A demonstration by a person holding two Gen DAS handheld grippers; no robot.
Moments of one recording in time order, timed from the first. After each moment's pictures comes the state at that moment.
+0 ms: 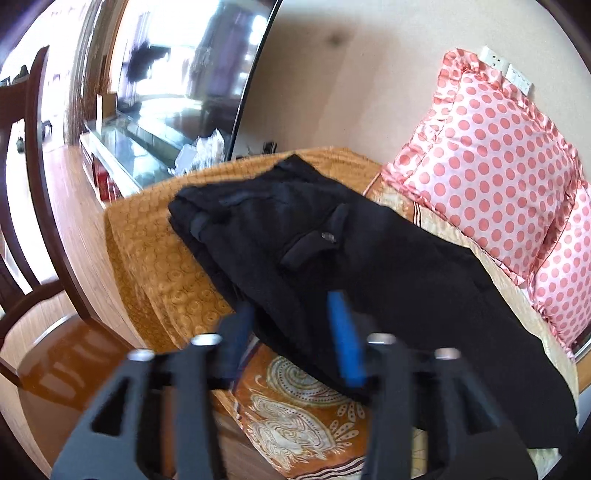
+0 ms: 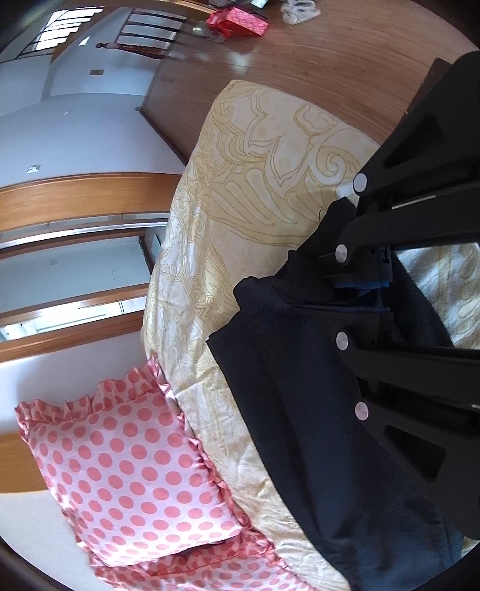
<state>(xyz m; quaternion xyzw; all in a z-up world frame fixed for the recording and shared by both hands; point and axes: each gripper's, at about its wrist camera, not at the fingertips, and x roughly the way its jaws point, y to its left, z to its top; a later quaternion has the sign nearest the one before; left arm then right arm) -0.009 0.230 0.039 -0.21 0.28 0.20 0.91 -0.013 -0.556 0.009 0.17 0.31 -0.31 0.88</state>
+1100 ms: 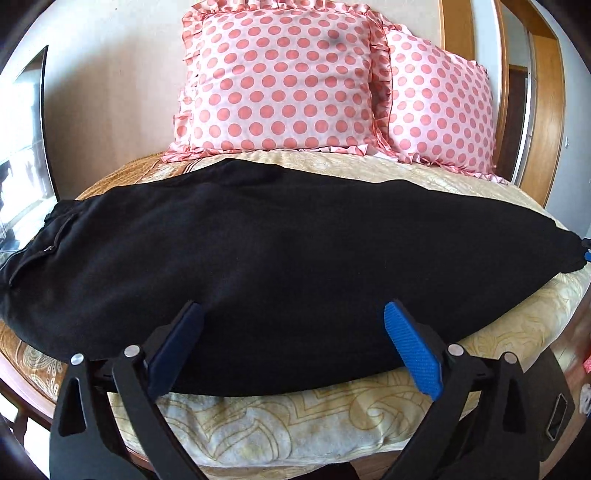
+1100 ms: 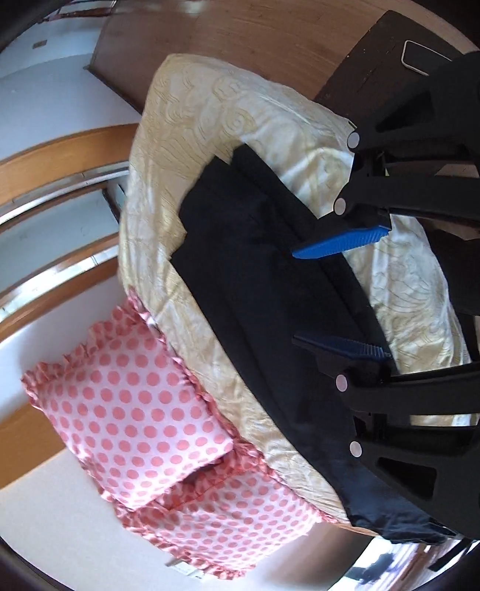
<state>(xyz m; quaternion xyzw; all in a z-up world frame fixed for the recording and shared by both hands) 0.014 0.033 0.009 0.02 0.31 -0.08 0.95 -0.043 -0.507 0.026 0.30 0.32 -0.16 0.88</state>
